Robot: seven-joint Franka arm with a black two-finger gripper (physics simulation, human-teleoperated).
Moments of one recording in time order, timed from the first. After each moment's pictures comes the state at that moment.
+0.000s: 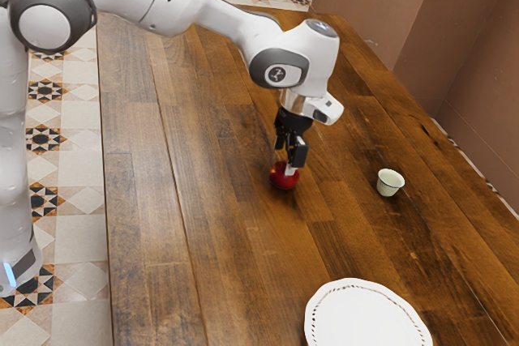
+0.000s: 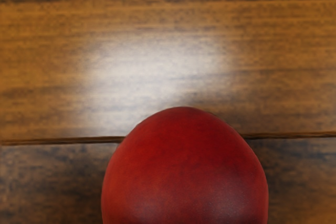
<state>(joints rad) 0.10 0.08 -0.13 -1.90 0.00 2.00 0.00</state>
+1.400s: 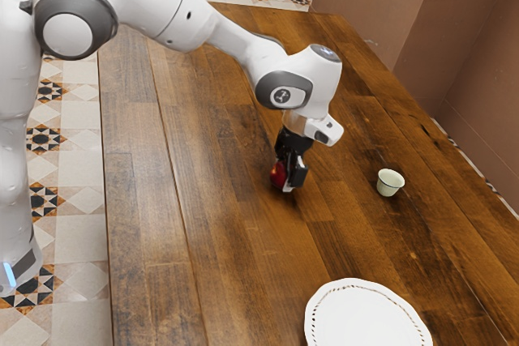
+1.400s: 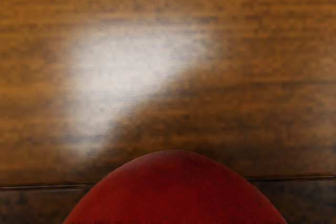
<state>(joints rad) 0.10 0.18 -0.13 -1.89 -0.01 2.05 0.00</state>
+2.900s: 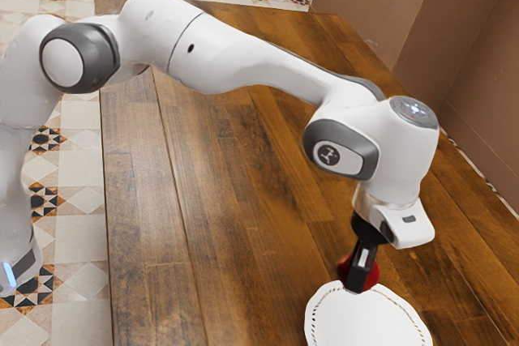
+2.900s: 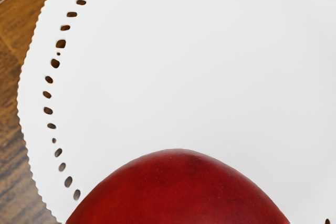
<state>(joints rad) -0.14 0.43 -0.55 -1.37 0.22 1.85 -0.01</state>
